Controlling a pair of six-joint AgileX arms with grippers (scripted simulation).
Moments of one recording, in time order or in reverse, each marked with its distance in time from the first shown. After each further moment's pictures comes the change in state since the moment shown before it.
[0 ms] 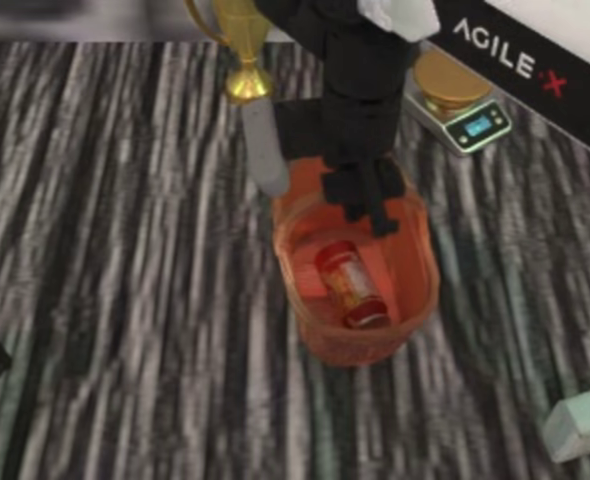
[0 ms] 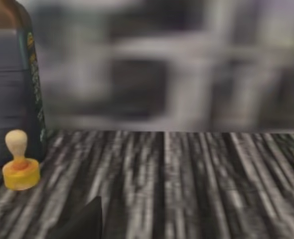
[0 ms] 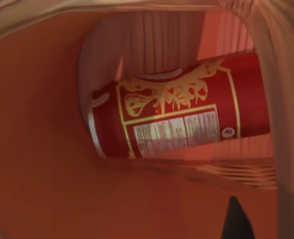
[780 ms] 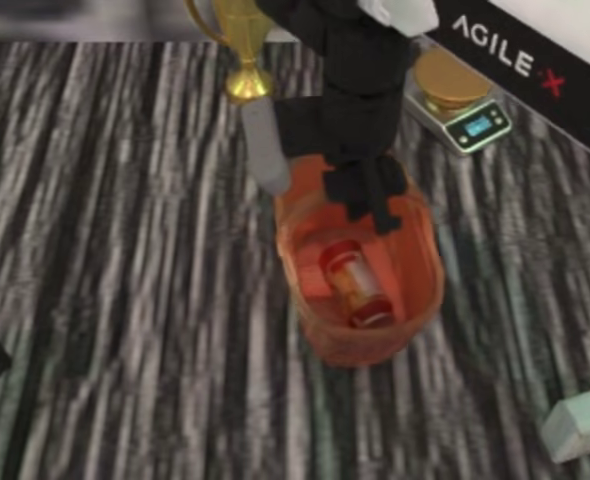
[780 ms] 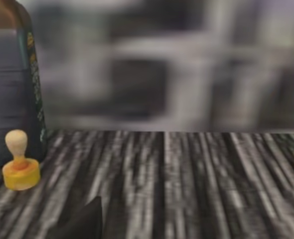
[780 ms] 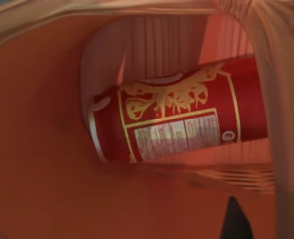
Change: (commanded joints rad) left arm 0.000 0.000 0.000 0.000 0.000 0.000; right arm -0.003 0.012 0.042 -0.039 0.000 -0.008
